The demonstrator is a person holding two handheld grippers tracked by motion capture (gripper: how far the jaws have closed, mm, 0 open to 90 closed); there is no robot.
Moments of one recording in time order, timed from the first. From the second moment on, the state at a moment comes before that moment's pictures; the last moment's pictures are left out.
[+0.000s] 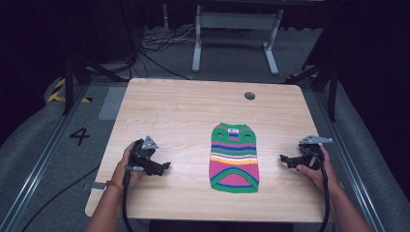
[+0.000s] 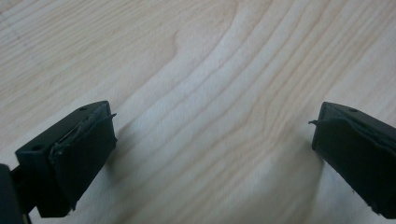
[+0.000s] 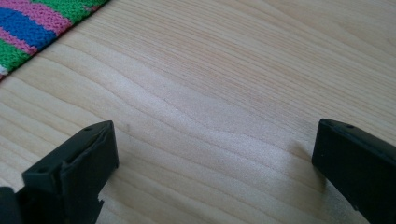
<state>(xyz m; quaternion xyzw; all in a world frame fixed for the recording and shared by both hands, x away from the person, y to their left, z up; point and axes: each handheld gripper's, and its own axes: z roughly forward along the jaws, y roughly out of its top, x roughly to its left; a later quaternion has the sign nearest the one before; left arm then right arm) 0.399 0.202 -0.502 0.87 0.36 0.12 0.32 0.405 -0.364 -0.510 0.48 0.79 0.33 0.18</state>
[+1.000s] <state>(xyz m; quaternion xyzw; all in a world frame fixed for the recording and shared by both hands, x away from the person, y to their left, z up) 0.392 0.196 -0.502 0.86 0.39 0.13 0.32 0.398 -0.351 -0.497 0.44 0.83 0.31 0.15</state>
